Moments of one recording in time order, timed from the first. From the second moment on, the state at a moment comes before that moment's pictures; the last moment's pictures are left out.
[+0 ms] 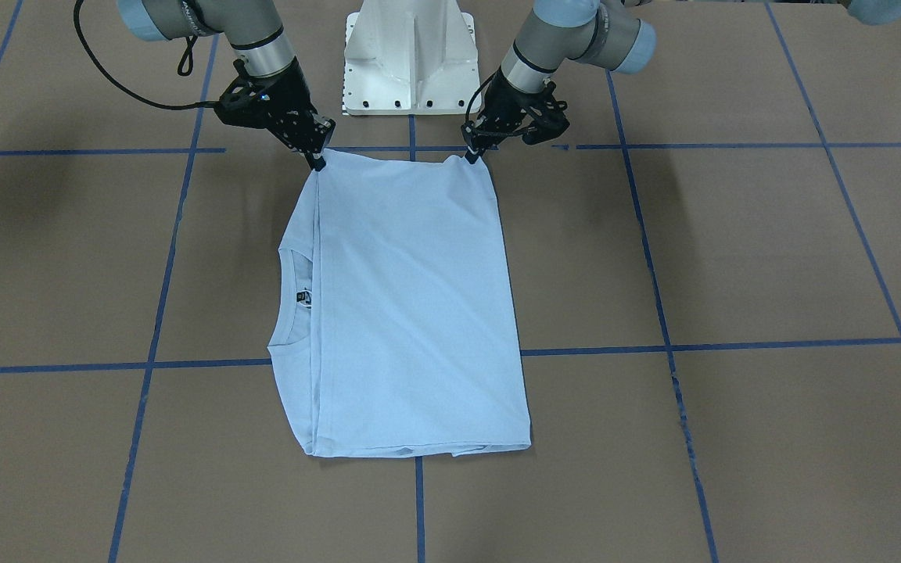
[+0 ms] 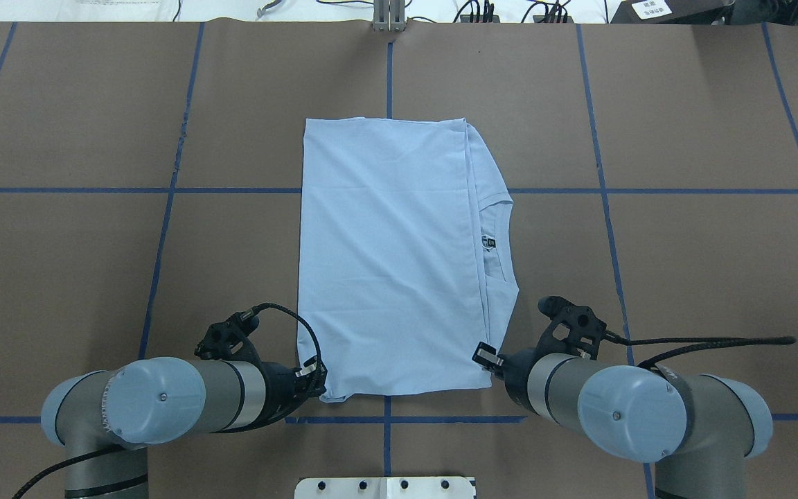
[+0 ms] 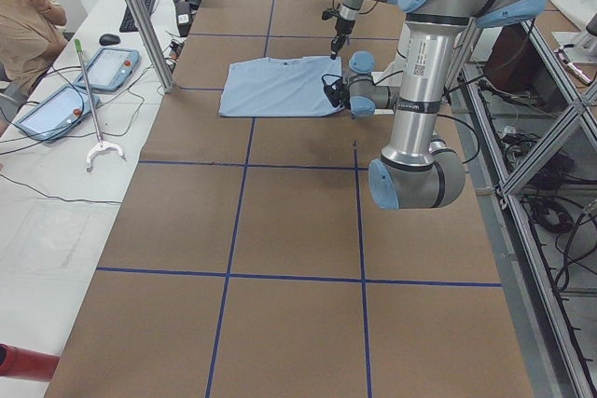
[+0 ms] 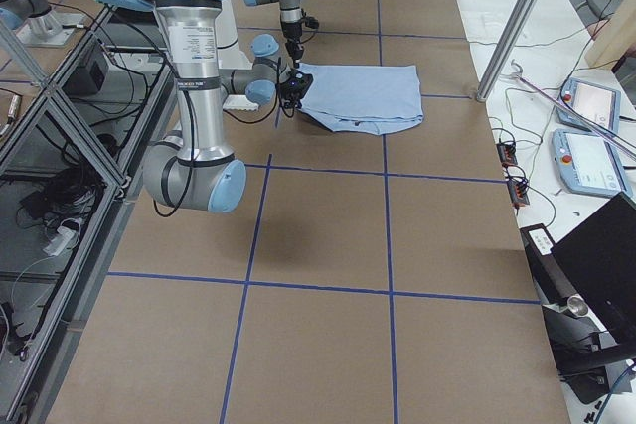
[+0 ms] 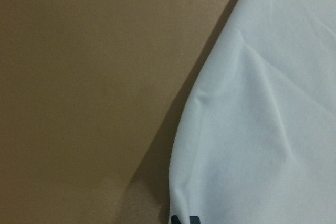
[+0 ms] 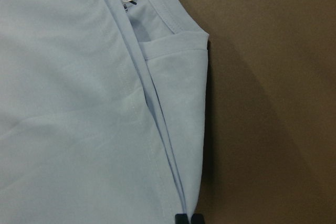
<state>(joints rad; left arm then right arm) -0.21 -1.86 -1.89 -2.15 -1.63 -2.04 0.18 -1.40 2.06 -1.22 1.46 1.92</state>
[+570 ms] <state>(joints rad) -0.21 -1.83 -1.97 -2.14 -1.68 -2.01 0.09 -1.47 2.17 -1.22 1.45 2.00</state>
